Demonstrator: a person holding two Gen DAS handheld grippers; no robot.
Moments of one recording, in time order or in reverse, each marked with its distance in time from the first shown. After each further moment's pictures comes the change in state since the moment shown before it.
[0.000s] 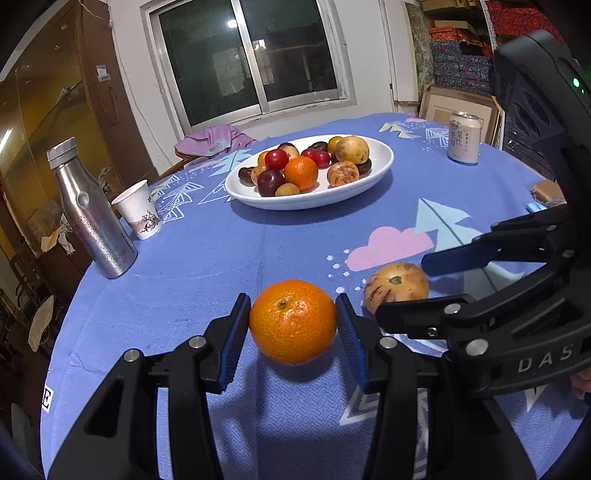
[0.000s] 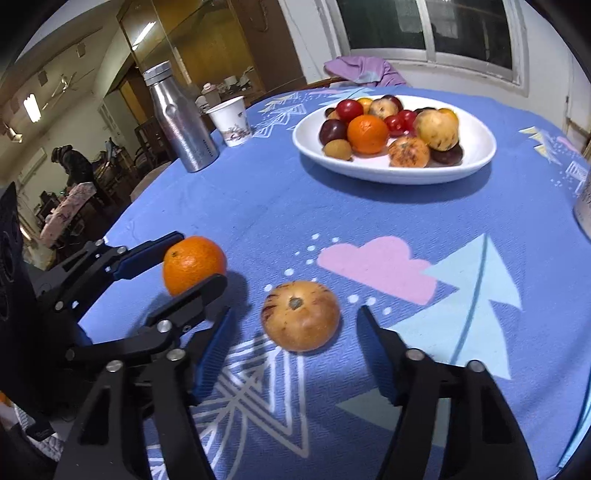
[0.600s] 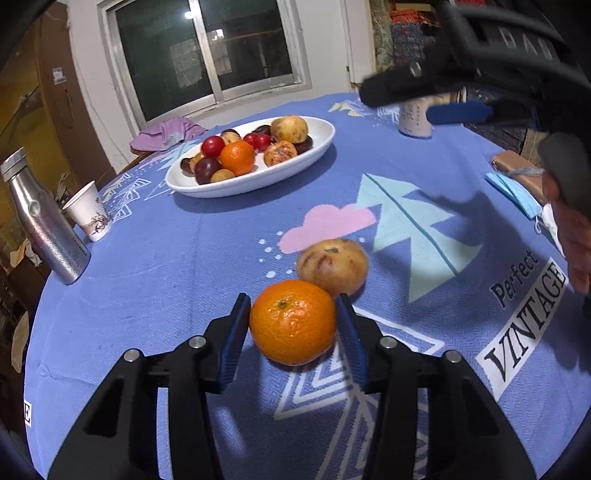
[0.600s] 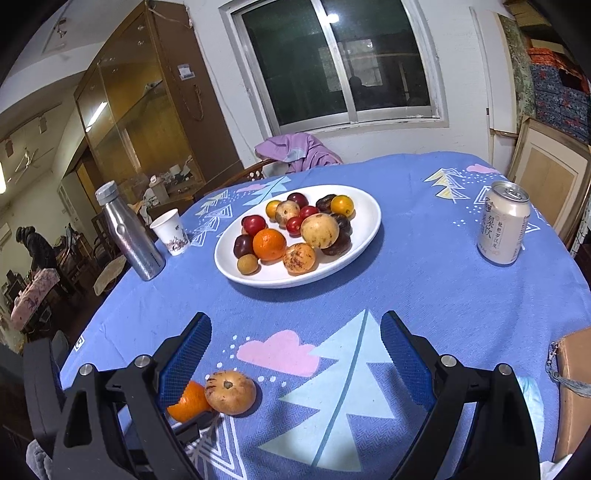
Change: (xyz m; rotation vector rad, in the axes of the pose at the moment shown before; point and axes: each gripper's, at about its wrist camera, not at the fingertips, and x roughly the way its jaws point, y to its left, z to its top) left arm 0.004 -0.030 -0.004 0.063 0.039 -0.143; right arm -0.078 -0.051 0.013 0.165 -0.325 -0.190
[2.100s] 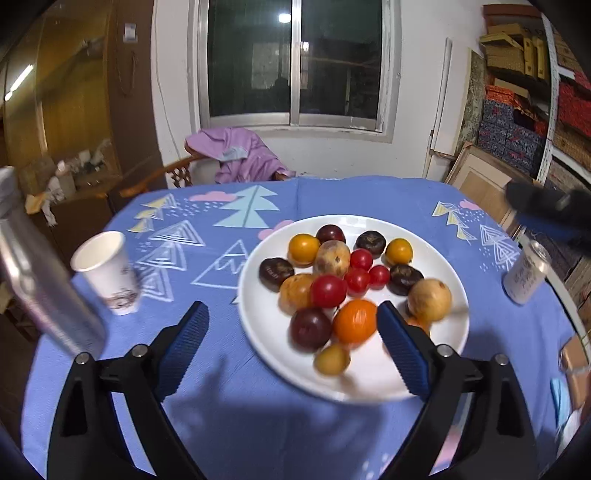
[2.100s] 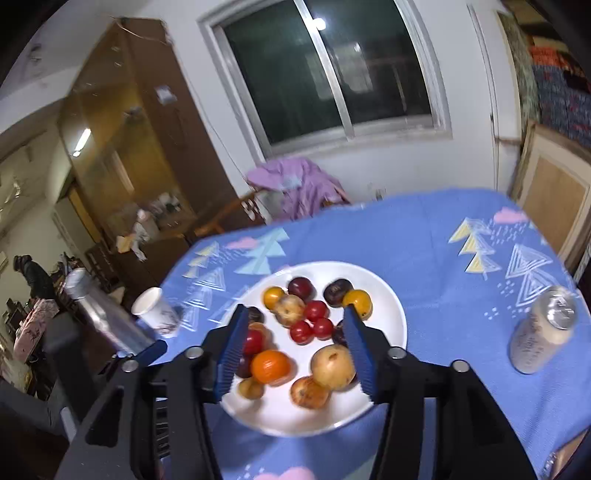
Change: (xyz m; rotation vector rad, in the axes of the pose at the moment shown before) left arm 0.070 0.123 0.141 -0.308 -0.096 0.097; right arm 0.046 0.007 0.128 0.053 -0.078 0.004
